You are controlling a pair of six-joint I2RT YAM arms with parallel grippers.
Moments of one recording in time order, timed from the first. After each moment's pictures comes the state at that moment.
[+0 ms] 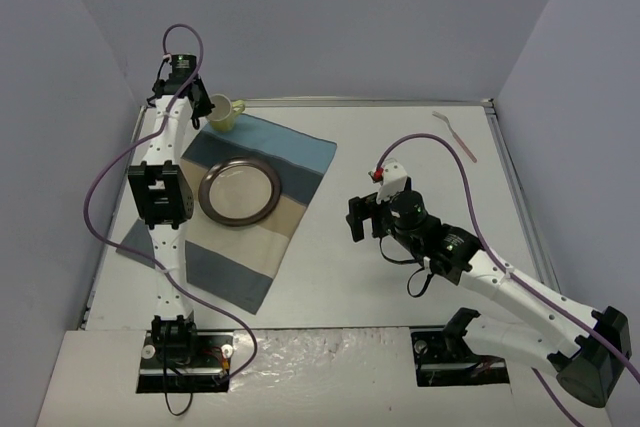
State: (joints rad) left arm 0.01 2.44 2.50 -0.85 -0.06 -0.35; right arm 0.78 0.97 0.74 -0.24 0.24 0.23
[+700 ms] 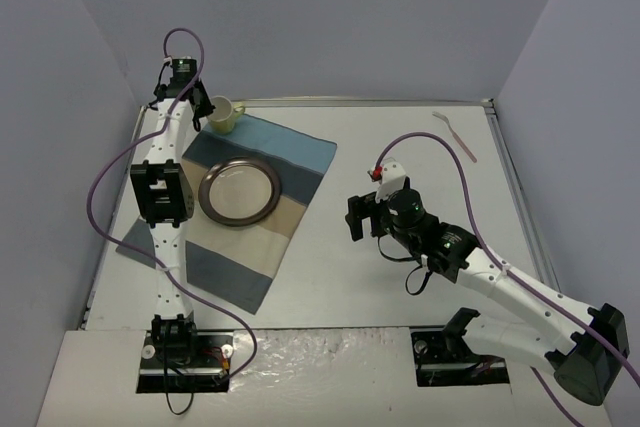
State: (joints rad) left arm 0.03 2.49 2.49 -0.78 -0.06 -0.35; right arm 0.77 0.99 0.74 -0.23 0.23 0.24
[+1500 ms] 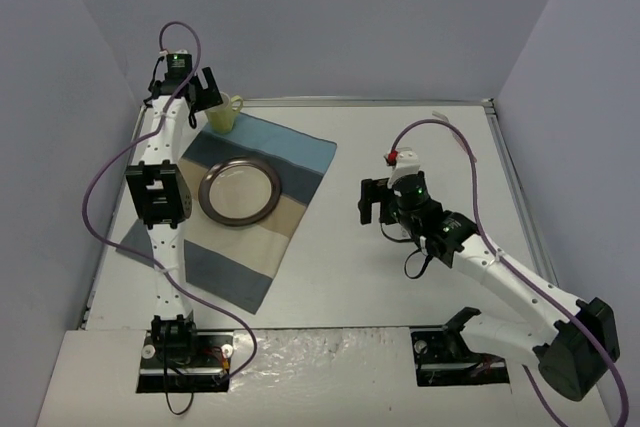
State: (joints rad) left arm 0.04 2.44 2.49 -0.78 -0.05 -0.31; right arm 0.62 1.07 0.76 -0.26 0.23 0.32
